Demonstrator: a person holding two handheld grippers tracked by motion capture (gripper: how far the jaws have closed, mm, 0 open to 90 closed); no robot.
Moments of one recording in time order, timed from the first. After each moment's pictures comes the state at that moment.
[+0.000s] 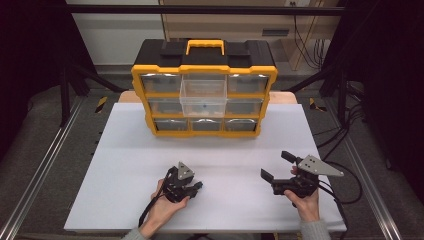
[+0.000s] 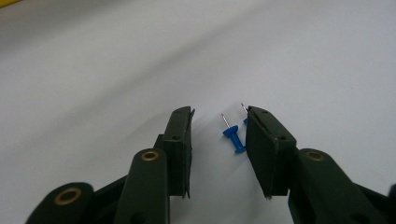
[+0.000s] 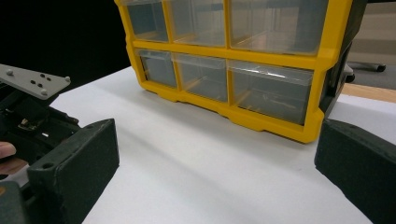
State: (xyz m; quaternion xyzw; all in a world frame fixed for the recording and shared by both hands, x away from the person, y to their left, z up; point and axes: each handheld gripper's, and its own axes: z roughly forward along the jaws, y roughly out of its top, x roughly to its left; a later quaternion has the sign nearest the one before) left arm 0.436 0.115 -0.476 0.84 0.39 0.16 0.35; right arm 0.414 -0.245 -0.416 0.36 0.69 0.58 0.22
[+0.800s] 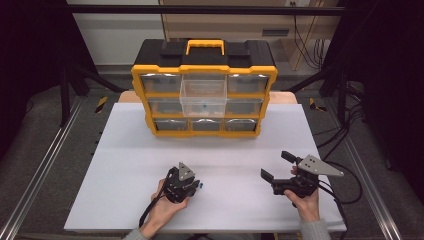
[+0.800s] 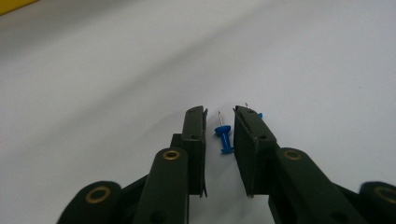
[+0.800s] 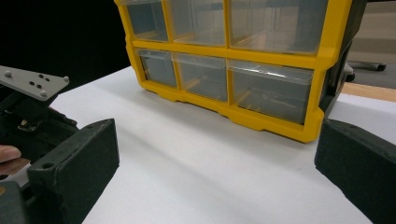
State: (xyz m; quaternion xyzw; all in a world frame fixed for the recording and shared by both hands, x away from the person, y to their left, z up) left arm 0.435 0.114 -0.476 0.84 0.39 0.17 0.34; right arm 0.414 -0.245 -0.416 0.36 0.69 0.58 0.22
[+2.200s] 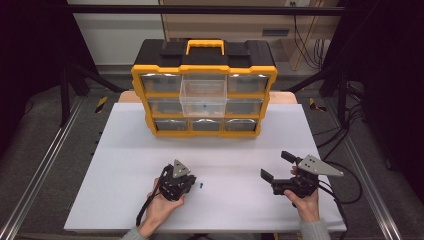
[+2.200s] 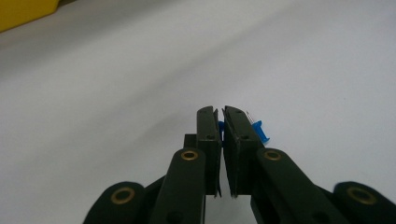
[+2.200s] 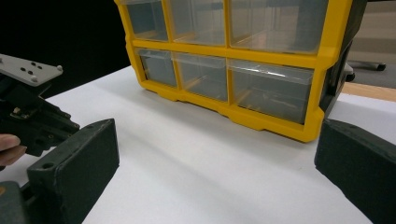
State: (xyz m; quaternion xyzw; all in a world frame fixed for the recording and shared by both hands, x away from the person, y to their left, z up) left arm 0.436 0.126 -0.464 0.83 0.39 0.16 0.37; right arm 0.415 -0.245 -0.416 0.36 0.70 0.58 0.22
